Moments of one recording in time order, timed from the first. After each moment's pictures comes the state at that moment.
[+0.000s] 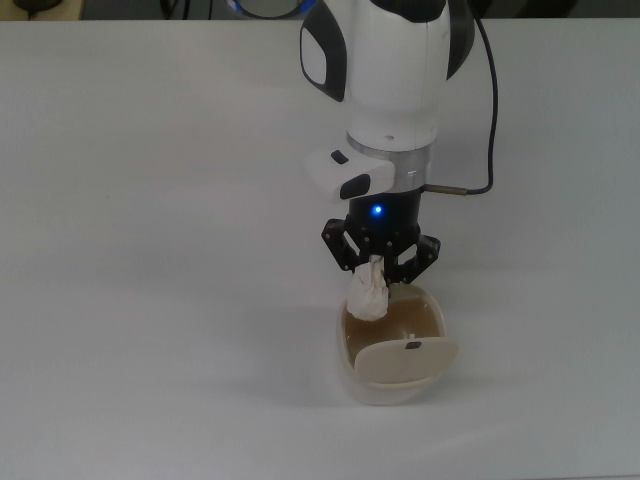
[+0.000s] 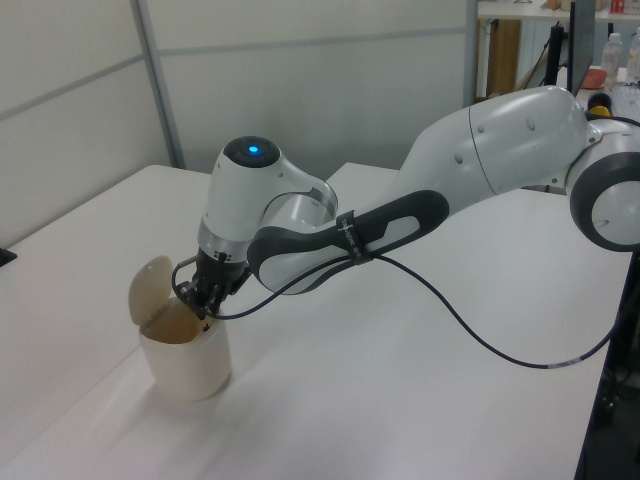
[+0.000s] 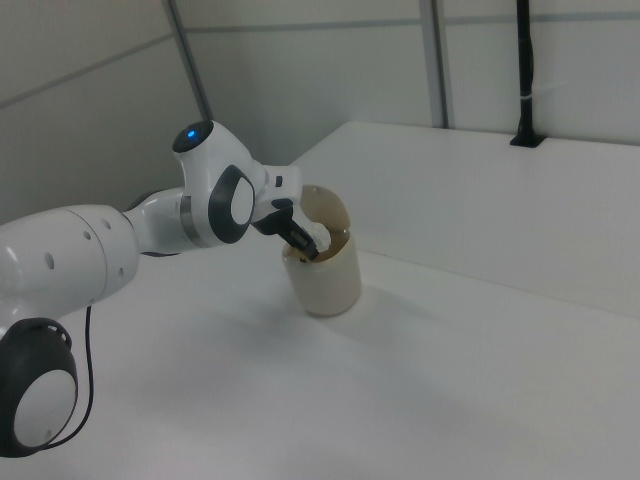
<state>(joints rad) 0.04 0.52 0.23 -1.45 -0.33 2.41 0.71</state>
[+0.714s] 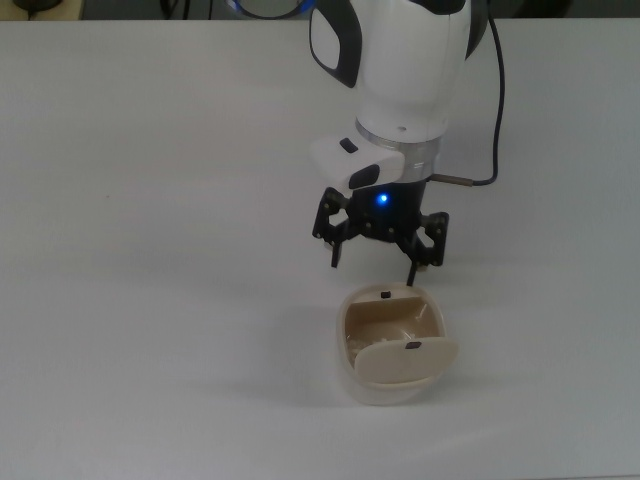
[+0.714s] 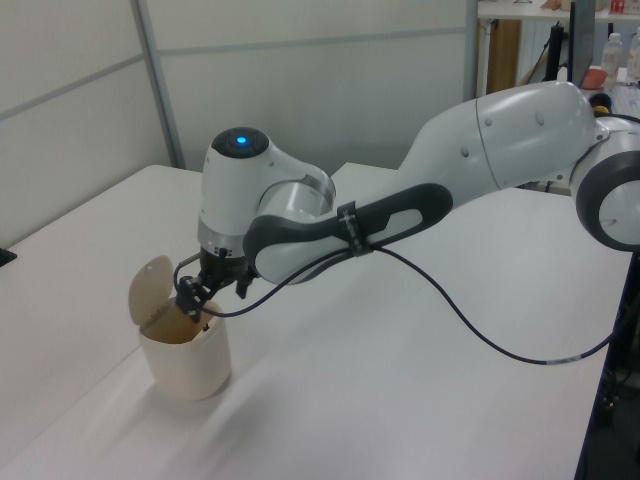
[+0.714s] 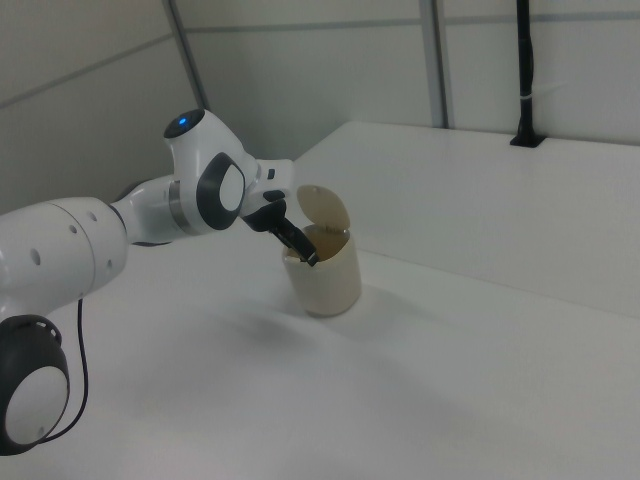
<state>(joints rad) 0.06 0.50 0.22 -1.42 -0.32 2.24 0.69</state>
